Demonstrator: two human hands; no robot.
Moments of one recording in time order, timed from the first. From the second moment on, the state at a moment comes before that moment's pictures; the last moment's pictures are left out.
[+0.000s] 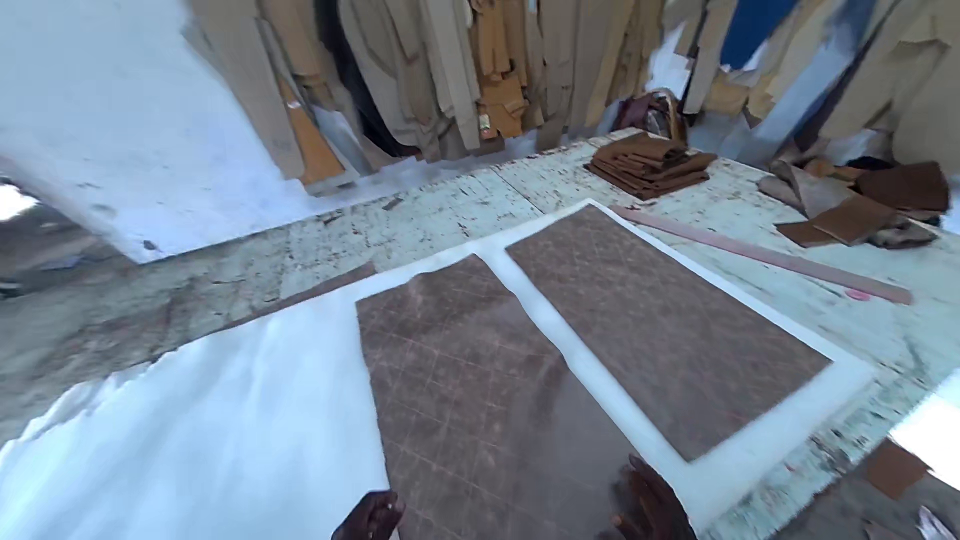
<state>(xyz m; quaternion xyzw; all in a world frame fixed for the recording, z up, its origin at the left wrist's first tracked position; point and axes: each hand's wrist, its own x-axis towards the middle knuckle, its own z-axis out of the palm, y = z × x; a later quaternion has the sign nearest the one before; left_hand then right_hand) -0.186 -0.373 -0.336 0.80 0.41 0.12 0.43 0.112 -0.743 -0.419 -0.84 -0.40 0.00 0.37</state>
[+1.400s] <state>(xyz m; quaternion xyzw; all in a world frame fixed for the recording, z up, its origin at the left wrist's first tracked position) 0.077 0.090 -0.400 0.71 0.56 0.27 0.33 0.514 -0.122 -0.413 -0.85 -0.34 0.14 0.39</state>
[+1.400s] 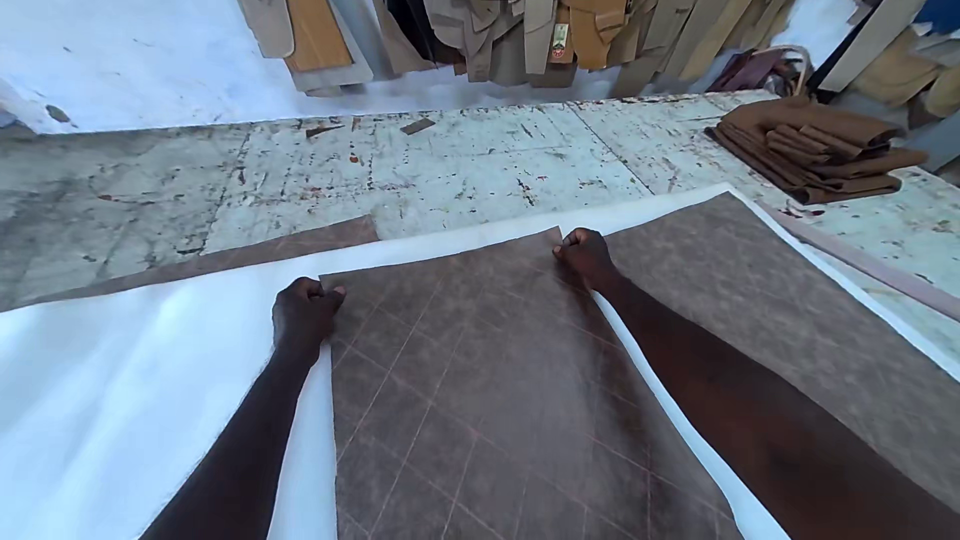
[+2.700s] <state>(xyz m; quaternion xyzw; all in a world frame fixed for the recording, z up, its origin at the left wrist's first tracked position) -0.173 -0.365 -0.391 0.92 0.32 0.08 0.22 0.181 -0.581 -0.395 -0.82 -0.54 0.09 0.18</state>
